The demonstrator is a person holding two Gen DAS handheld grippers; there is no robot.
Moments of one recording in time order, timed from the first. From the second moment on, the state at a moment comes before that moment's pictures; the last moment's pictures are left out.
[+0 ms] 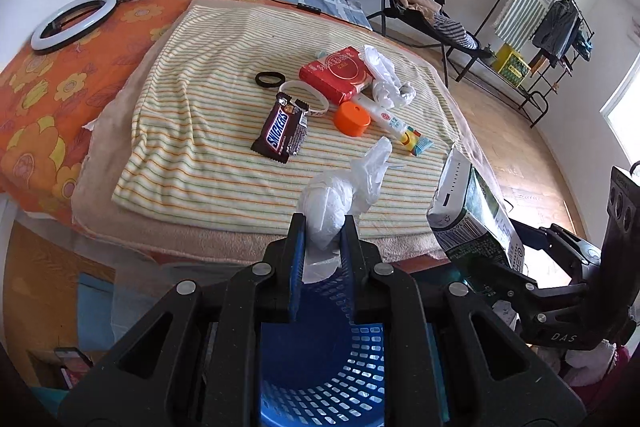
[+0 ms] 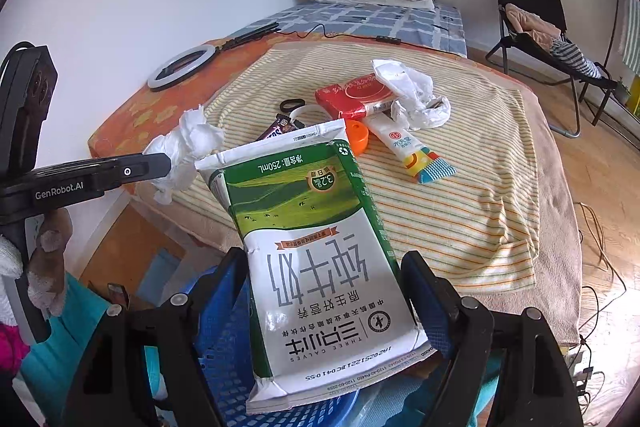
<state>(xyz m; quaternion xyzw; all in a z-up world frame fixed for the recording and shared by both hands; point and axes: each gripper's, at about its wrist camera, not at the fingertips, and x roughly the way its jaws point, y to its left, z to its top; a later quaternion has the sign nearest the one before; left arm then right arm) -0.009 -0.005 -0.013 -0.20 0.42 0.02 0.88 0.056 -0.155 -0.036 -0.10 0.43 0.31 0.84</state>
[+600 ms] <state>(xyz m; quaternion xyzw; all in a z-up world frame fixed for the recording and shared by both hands) -0.064 -0.055 -0.082 -0.19 0.46 0.06 0.86 -0.009 -0.165 -0.098 -0.15 0.51 0.29 0.79</state>
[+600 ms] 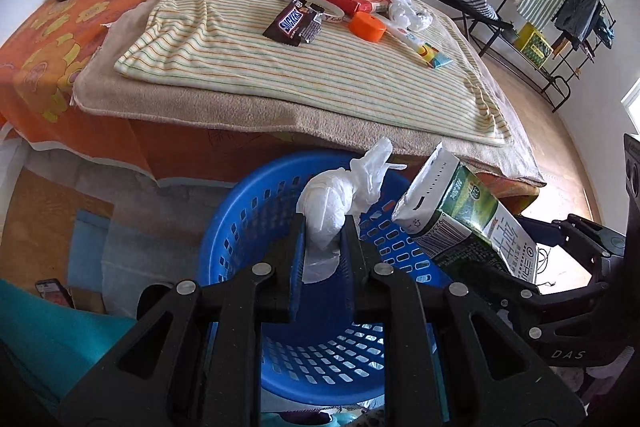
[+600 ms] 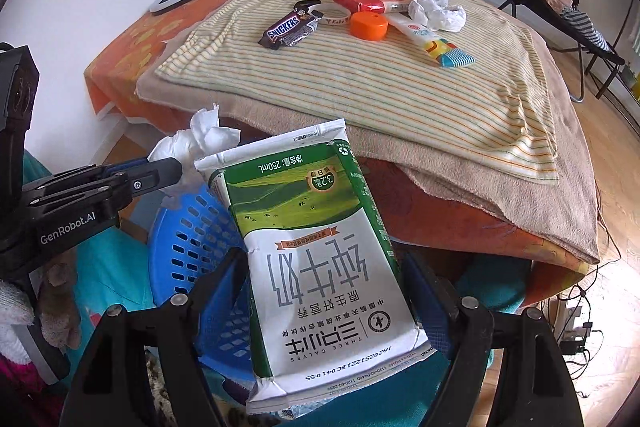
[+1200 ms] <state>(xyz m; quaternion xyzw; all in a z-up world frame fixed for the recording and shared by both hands) -0.068 -0.063 -0.117 -0.17 0.50 0.07 0.85 -0.017 -0.146 -0.142 -0.20 0.55 0.27 0.77</state>
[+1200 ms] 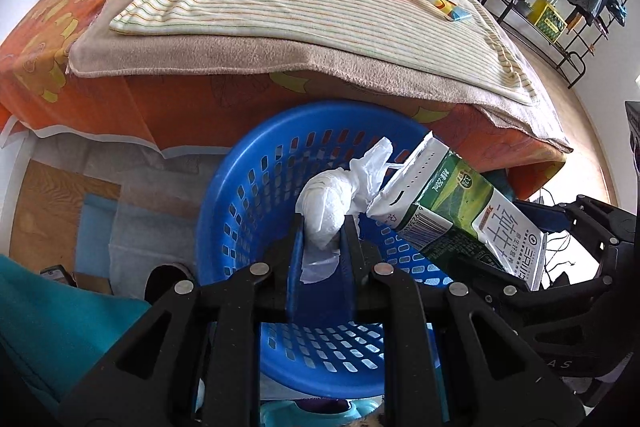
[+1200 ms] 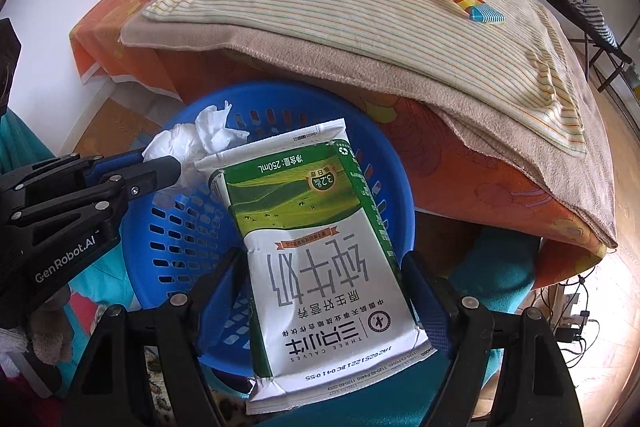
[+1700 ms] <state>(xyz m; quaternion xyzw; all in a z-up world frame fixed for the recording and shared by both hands) -0.064 -0.064 -0.123 -0.17 0.51 0.07 0.84 -0.010 -0.145 -0.152 -0.18 0.56 0.26 0.76</state>
